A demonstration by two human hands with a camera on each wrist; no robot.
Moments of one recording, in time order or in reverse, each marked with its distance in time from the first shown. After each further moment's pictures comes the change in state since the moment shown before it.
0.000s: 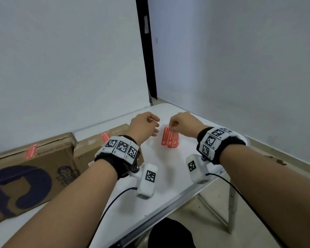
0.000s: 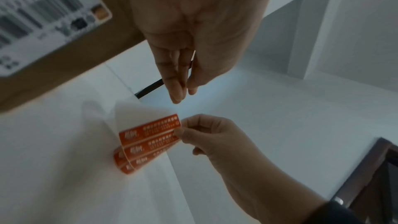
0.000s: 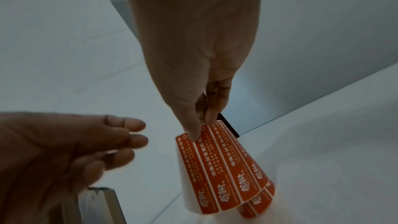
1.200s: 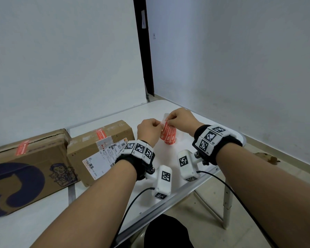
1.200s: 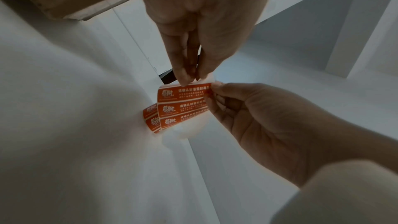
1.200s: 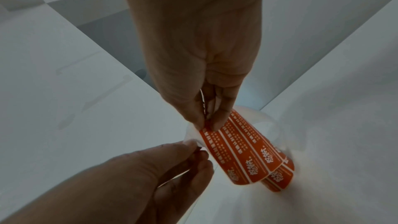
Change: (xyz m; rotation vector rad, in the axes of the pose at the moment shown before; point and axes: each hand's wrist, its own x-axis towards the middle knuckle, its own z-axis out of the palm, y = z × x) left_hand 0.007 -0.022 0.050 -0.090 0.108 -0.095; right_hand -0.001 -0.005 0.003 0.402 0.106 0.181
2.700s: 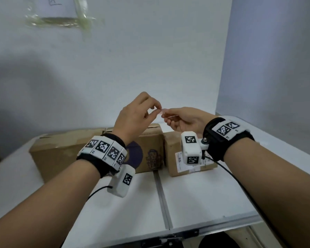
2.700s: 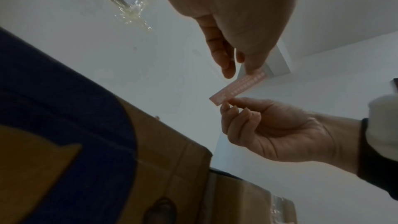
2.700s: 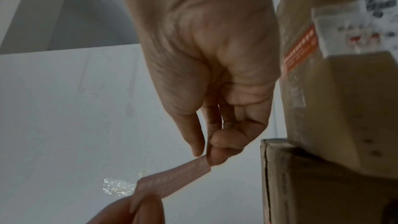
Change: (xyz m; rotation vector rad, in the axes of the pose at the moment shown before) left_hand -0.084 -0.001 -0.305 0.730 0.385 0.751; right_hand -0.010 -0.228 0.122 0.827 -0.720 0.244
